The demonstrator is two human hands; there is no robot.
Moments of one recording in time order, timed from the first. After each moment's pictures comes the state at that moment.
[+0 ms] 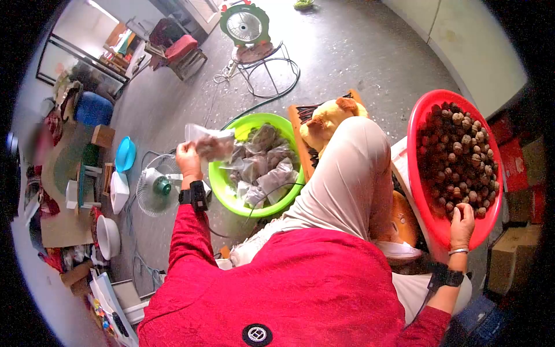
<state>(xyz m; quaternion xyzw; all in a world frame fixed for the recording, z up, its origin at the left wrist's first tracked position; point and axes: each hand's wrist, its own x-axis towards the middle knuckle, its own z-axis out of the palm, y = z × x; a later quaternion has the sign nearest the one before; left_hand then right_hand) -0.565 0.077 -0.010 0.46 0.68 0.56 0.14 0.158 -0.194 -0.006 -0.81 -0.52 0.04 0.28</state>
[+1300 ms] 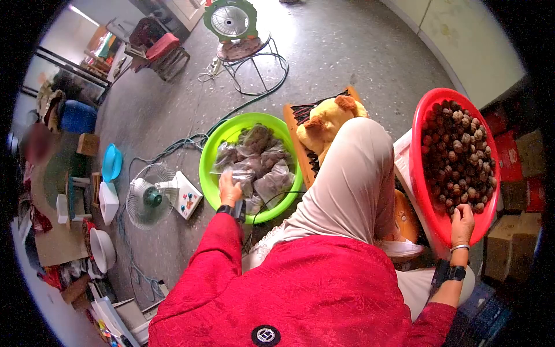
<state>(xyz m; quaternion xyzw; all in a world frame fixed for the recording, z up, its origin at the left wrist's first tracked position) -0.557 0.027 -0.233 0.60 0.78 0.11 0.16 0.159 -0.199 -0.011 -0.85 -0.45 0.10 0.25</state>
